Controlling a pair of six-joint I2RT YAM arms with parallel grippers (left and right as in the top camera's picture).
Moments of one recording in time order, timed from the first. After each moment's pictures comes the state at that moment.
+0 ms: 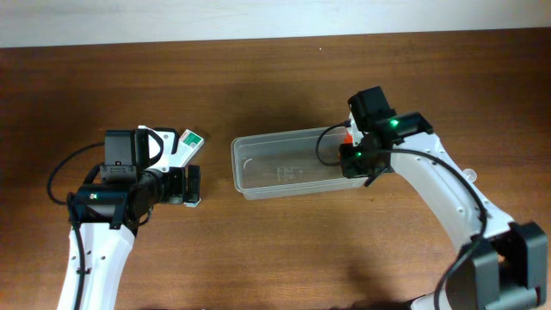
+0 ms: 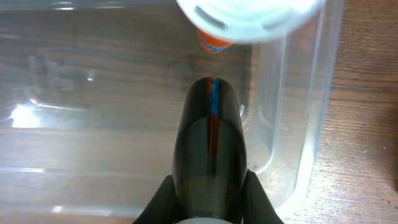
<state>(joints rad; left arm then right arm) -0.04 1.19 1.05 -0.91 0.10 0.04 0.27 1.66 1.27 -0.99 -0.03 0.21</state>
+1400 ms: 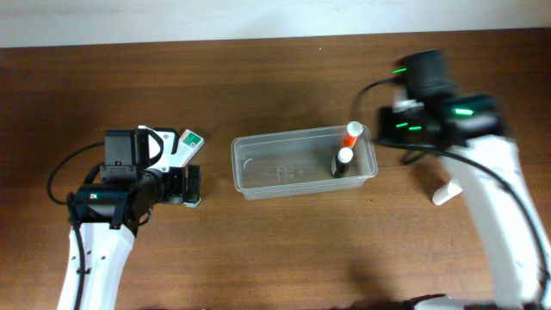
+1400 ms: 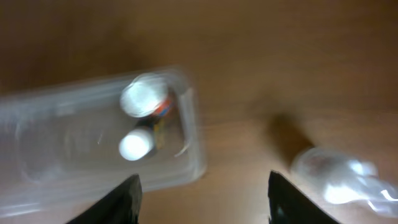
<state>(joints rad) -0.04 1.19 1.05 -0.91 0.10 0.04 0.12 1.49 1.60 -1.22 0.12 0.28</state>
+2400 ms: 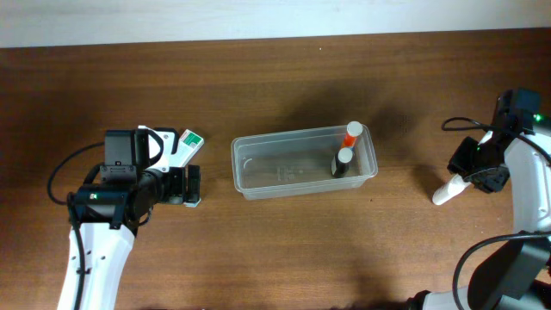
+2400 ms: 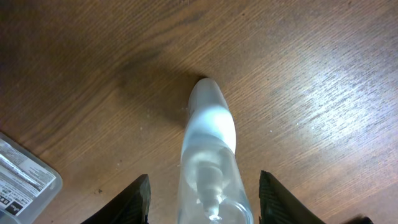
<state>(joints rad) -0.04 1.19 1.05 -0.91 0.10 0.04 -0.40 1.63 1.33 -1.16 0.02 0.29</state>
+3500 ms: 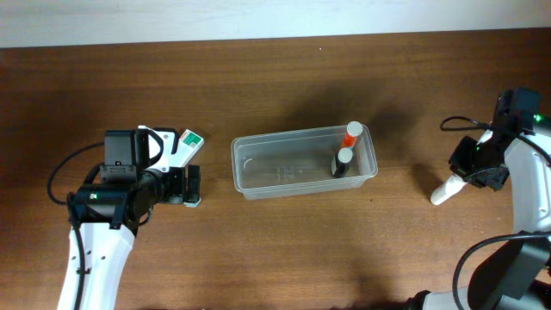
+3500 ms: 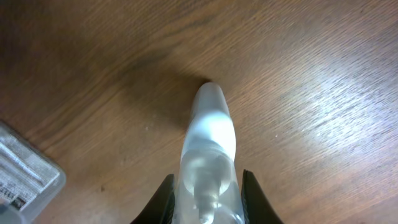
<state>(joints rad) -0.04 1.19 1.05 -0.91 0.10 0.04 -0.40 1.63 1.33 -1.16 -0.01 0.25</state>
